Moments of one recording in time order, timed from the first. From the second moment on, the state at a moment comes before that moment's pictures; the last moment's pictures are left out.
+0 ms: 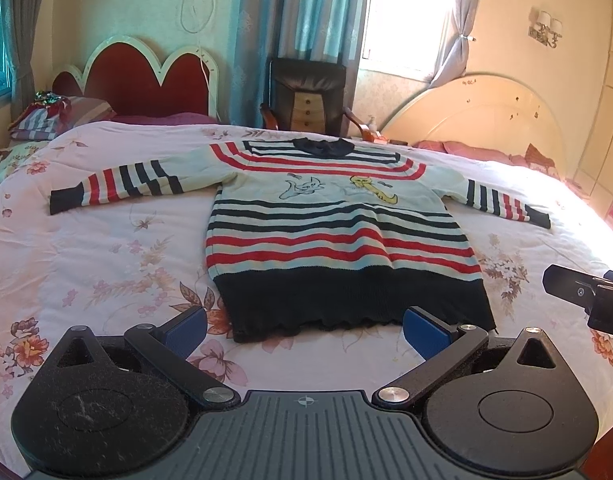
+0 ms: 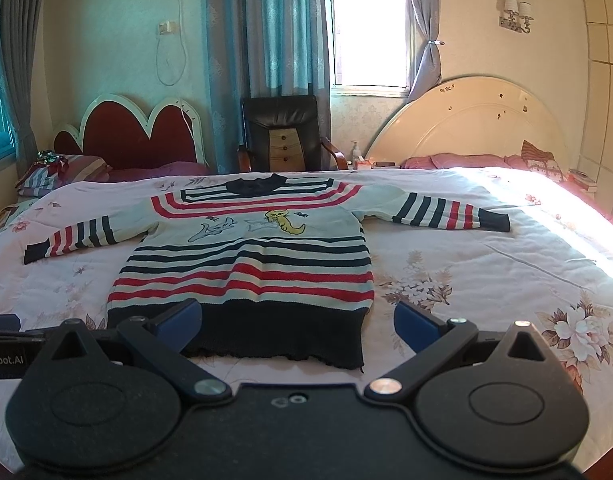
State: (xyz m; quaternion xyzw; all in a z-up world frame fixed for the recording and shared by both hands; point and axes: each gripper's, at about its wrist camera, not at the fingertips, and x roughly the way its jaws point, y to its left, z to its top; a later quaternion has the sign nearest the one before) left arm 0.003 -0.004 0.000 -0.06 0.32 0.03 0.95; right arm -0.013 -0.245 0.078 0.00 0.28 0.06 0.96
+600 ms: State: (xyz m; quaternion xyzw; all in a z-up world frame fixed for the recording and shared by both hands) left arm 0.006 -0.008 -0.002 -0.05 0.32 0.03 0.95; right arm -0.012 -0.247 0.078 0.00 0.28 0.06 0.96
